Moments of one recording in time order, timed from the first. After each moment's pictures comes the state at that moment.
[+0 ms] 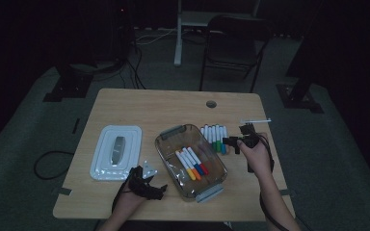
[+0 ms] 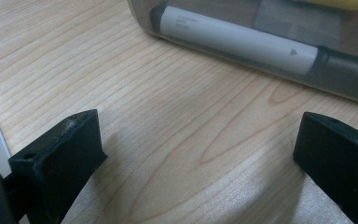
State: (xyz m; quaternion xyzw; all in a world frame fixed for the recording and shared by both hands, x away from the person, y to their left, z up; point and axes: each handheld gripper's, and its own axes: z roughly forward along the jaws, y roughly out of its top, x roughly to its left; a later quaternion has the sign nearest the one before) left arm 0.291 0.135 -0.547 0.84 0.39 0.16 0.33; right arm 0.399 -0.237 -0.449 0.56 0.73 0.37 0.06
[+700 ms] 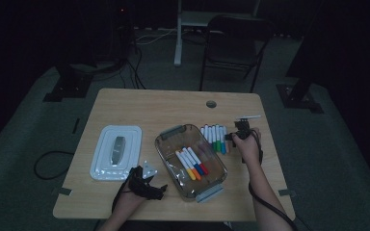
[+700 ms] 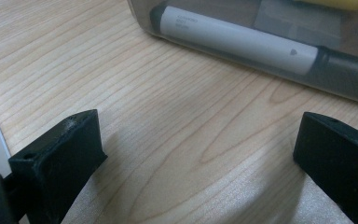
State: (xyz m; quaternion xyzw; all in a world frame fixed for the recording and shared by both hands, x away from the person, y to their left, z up) left arm 0.291 0.135 -0.547 0.84 0.39 0.16 0.33; right arm 0.466 -0.243 -0.511 0.64 0.71 0.29 0.09
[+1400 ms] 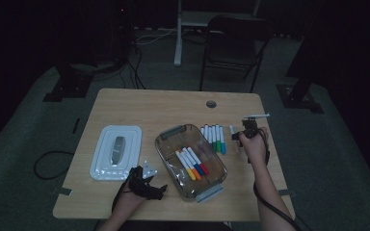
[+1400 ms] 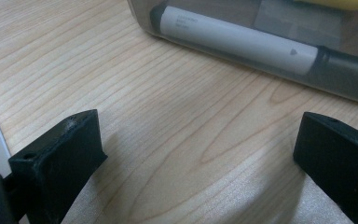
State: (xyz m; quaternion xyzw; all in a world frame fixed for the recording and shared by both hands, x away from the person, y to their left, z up) left arm 0.291 0.135 -0.547 0.84 0.39 0.16 0.33; right arm 0.452 -0.261 -0.487 0.66 0.69 0.29 0.07
